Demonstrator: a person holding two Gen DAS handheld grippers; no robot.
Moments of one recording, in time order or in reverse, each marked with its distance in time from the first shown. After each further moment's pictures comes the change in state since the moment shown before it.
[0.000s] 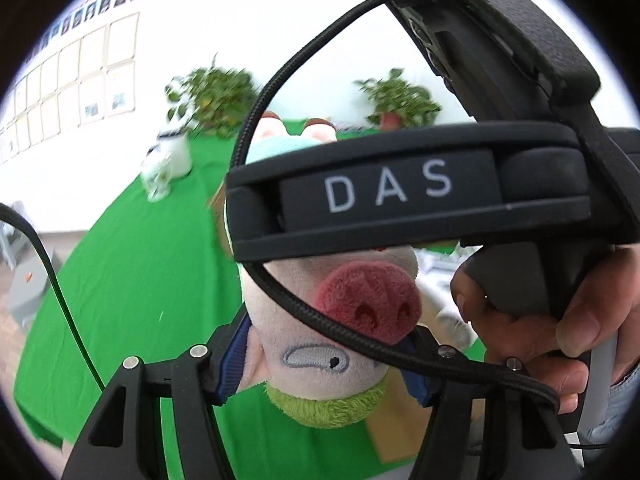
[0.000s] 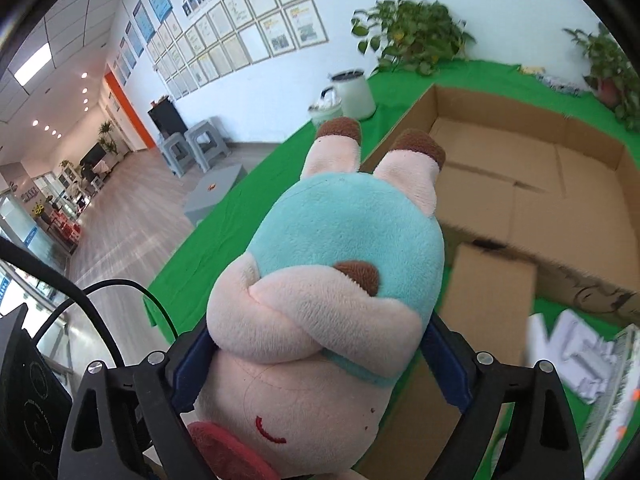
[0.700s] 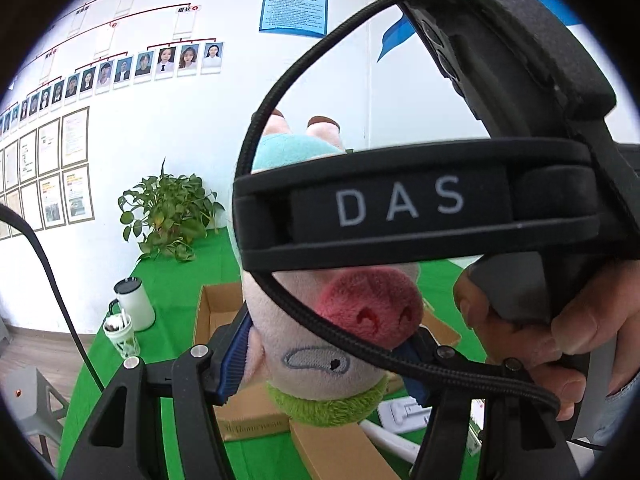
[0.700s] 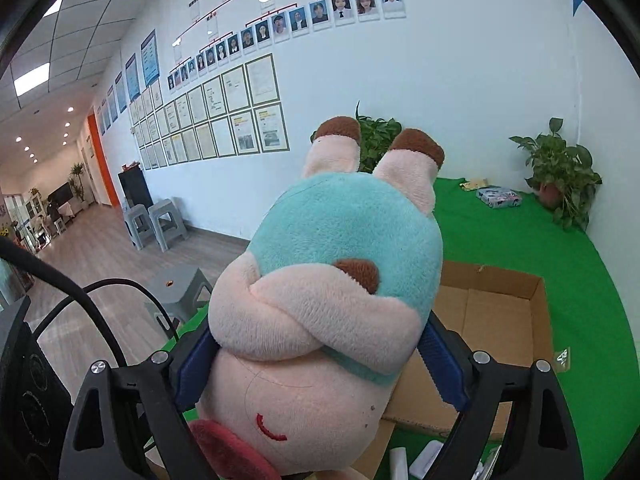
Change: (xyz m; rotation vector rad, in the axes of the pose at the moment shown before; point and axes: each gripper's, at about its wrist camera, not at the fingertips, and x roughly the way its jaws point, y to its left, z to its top) left arm 0.003 -0.019 0.166 0.143 -0.260 -0.110; right arm -0.231 0.007 0.112 -0.046 -0.328 -0.188
